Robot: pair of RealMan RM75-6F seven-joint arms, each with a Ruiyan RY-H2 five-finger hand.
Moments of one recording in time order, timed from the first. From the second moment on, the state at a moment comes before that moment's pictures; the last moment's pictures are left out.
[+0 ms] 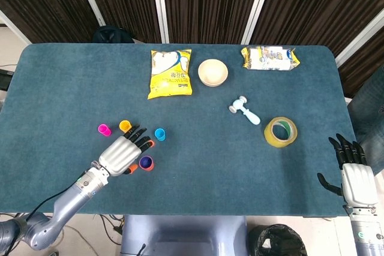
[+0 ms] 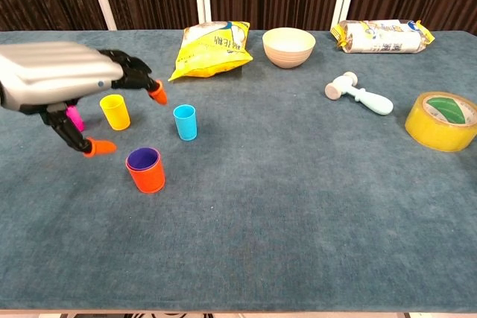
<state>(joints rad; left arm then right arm) -0.68 -1.27 -0.08 -1.82 1.28 0.91 0.60 0.08 -1.20 0.10 -1.58 -1.46 1.50 0.03</state>
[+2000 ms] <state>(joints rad) -0.78 -1.46 -0.13 -1.32 1.09 0.80 0.42 0.08 -1.21 0.10 -1.58 -1.45 1.48 0.02</state>
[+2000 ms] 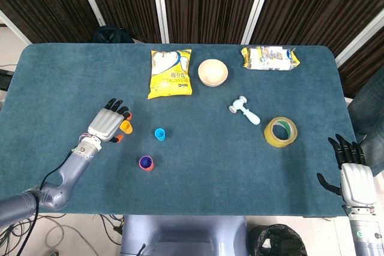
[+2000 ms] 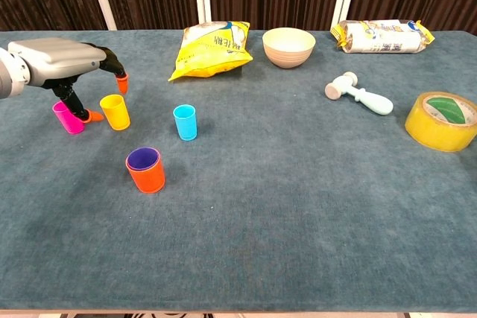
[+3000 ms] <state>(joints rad) -0.79 -1.48 -0.13 -1.29 1.10 0.84 0.43 0.08 -1.21 0.10 -1.57 -1.45 1.48 0.02</state>
